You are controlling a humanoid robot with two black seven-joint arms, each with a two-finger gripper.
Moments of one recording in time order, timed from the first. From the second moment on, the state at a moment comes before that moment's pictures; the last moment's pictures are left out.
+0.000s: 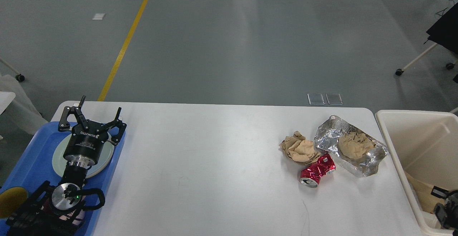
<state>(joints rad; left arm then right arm) -0.32 0.21 -1.26 -0.74 0.00 -0.61 -0.24 0.54 -0.37 -1.10 0.03 0.03 0.05 -0.18</state>
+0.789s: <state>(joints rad) -0.32 0.21 -1.26 -0.74 0.00 -0.61 -0.24 0.63 -0.40 -1.06 0.11 0.03 0.04 -0.18</state>
